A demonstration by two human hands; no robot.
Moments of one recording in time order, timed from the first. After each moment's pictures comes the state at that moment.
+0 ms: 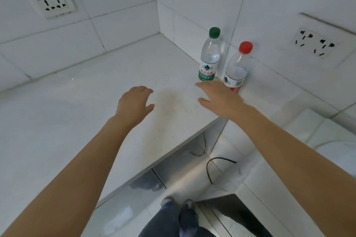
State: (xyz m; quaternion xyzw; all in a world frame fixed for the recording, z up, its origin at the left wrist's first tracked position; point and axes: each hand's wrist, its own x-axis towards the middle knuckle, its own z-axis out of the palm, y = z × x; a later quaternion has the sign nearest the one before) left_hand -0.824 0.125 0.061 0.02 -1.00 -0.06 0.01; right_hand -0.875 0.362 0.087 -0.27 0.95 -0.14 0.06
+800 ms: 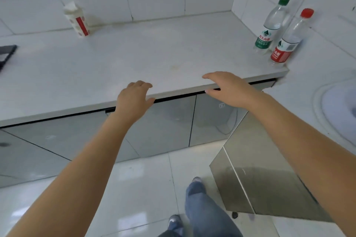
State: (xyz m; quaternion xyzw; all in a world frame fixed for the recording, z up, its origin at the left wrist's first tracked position) left_hand -0.463 0.129 0.058 0.25 -0.96 -0.09 0.07; right_hand -0.619 0.338 0.099 -0.47 0.87 -0.15 0.10
